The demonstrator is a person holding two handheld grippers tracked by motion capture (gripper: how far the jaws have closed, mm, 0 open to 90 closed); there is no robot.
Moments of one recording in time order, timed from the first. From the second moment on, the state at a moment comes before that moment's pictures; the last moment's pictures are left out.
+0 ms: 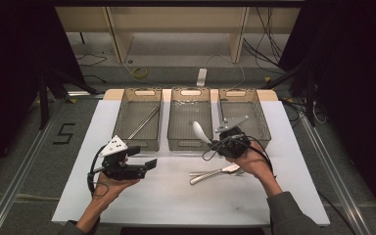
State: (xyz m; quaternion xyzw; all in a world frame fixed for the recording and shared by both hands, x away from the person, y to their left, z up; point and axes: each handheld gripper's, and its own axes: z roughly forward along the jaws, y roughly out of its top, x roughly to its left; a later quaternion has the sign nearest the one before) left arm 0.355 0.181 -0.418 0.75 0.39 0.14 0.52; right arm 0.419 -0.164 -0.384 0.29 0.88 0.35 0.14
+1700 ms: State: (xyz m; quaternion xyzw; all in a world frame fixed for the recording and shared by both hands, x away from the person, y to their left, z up) left arm 0.354 0.186 -0.414 0.73 0.40 0.14 0.54; right arm 0.534 -0.112 -0.388 0.41 0.85 0.32 0.13
